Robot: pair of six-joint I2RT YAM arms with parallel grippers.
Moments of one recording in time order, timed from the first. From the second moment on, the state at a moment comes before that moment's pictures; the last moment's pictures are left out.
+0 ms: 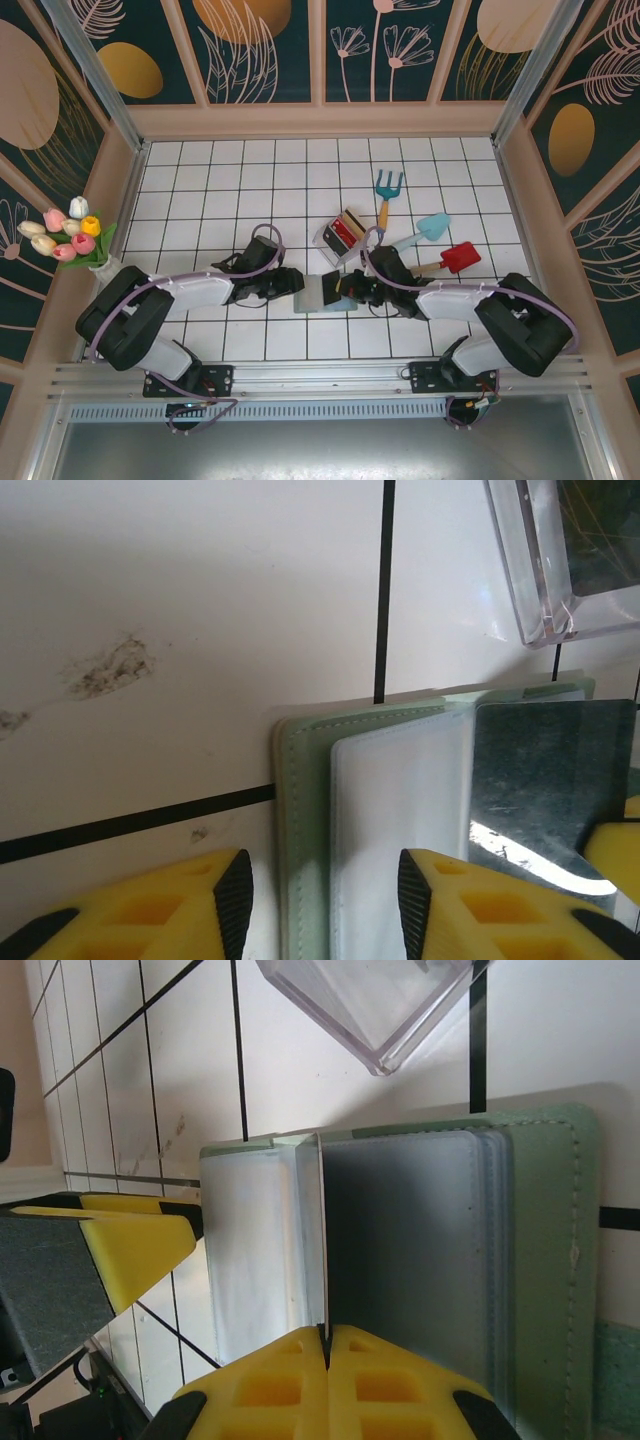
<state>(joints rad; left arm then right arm) -0.66 1.51 0.57 -0.01 0.31 -0.88 0.75 1.40 0.40 0.28 -0.34 1.02</state>
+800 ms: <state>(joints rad) -0.66 1.53 0.54 0.06 0.30 -0.89 0.84 1.56 0.46 0.35 -0.32 1.10</state>
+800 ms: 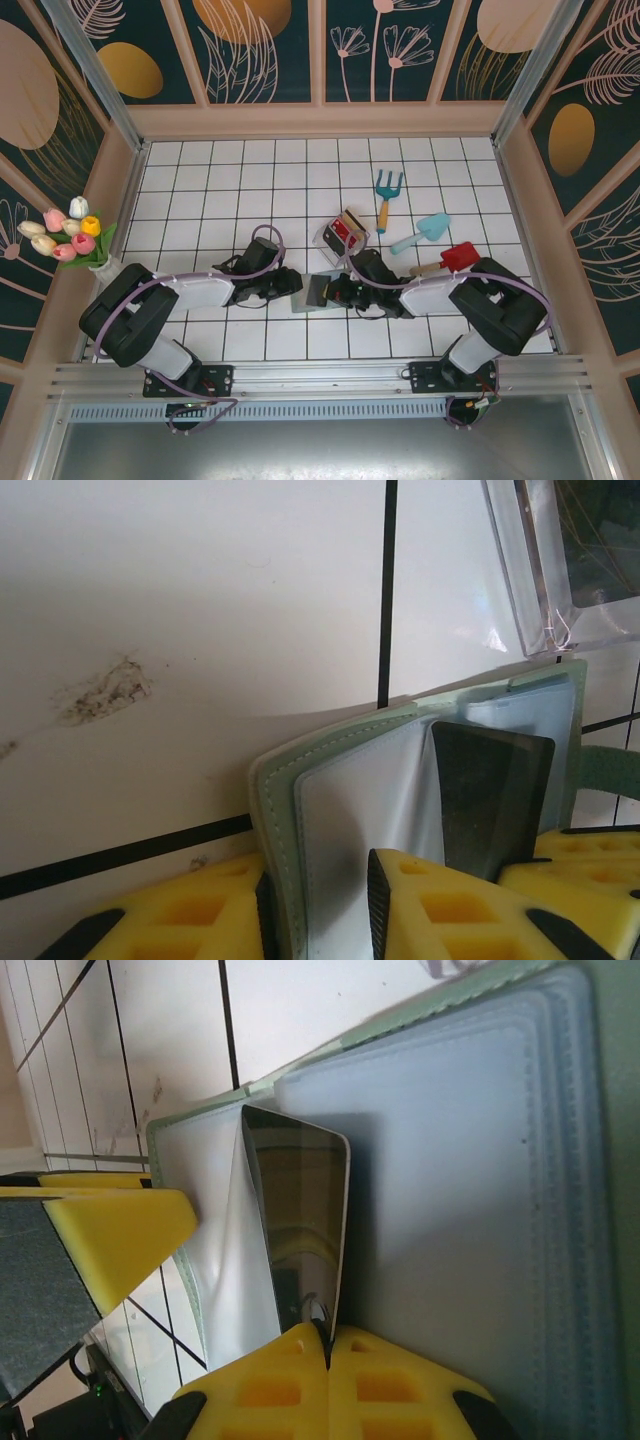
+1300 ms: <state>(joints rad) -0.66 1.52 0.53 0.08 0.28 -0.90 0.83 1.53 0.55 0.16 -0.32 1.02</state>
